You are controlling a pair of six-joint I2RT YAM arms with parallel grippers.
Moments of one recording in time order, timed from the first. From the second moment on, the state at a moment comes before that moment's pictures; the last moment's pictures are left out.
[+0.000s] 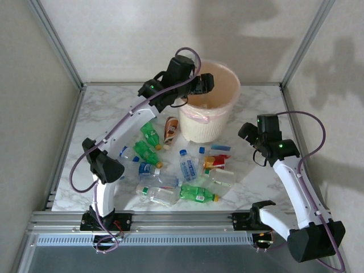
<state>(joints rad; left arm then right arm) -0.71 1.97 2.26 -0.75 -0.08 -0.59 0.21 1.01 0.97 -0.81 0.16 0.68</state>
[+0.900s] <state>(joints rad) -0.25 1.15 1.05 -0.50 -0.05 -0.78 1.17 1.19 0.89 -0.76 0.06 0.73</state>
